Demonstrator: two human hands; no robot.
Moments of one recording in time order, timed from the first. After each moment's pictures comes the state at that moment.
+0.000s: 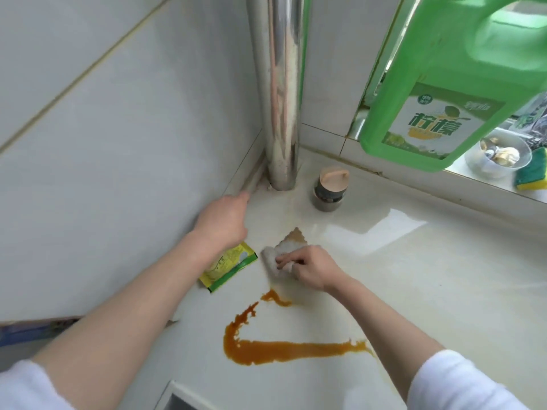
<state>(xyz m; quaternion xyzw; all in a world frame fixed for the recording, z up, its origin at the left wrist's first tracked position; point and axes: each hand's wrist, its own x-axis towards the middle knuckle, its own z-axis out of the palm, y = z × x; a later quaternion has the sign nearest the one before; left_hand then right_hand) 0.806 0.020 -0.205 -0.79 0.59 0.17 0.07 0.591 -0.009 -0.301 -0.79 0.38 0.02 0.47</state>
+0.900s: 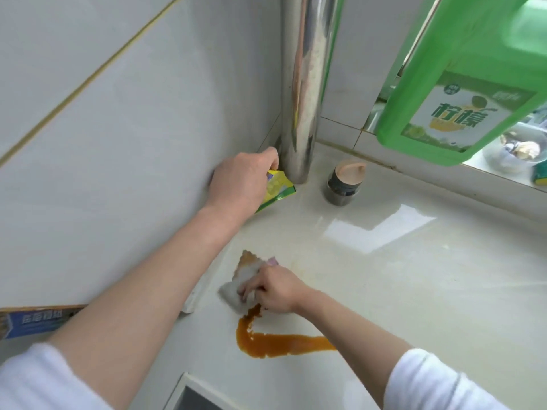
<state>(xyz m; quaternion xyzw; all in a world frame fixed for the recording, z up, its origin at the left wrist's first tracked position) 0.808 0.003 -0.163 -0.78 0.62 0.05 -0.13 0.657 0.060 -0.327 -0.85 0.23 0.06 0.47</state>
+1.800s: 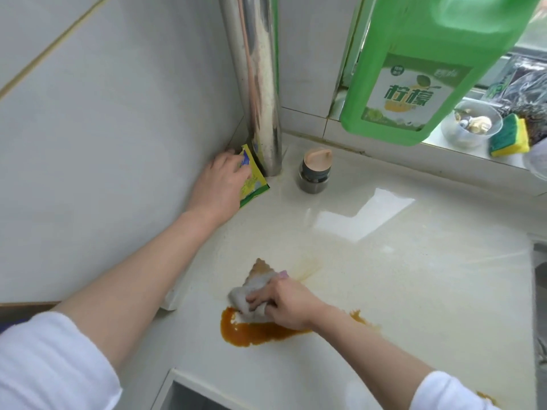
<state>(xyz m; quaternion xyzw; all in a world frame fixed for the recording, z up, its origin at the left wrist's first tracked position) 0.814 0.001 -0.224 -0.67 0.74 -0.04 -0.06 0.581 0.087 -0.312 -0.85 0.25 0.04 0.46</state>
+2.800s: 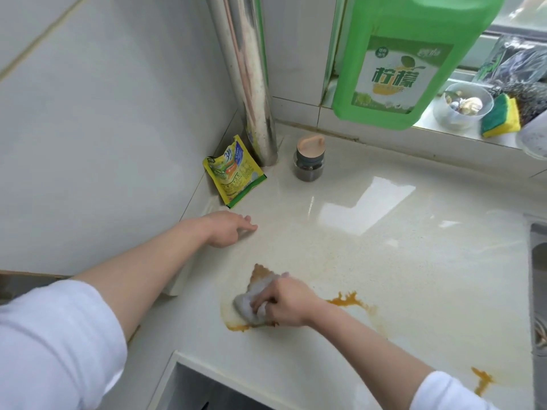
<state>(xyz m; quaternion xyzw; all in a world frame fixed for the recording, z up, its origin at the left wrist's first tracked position) 0.801 0.042 -0.270 -0.61 0.67 0.35 0.23 0.571 0.111 -0.308 -0.81 0.31 0.10 0.48</state>
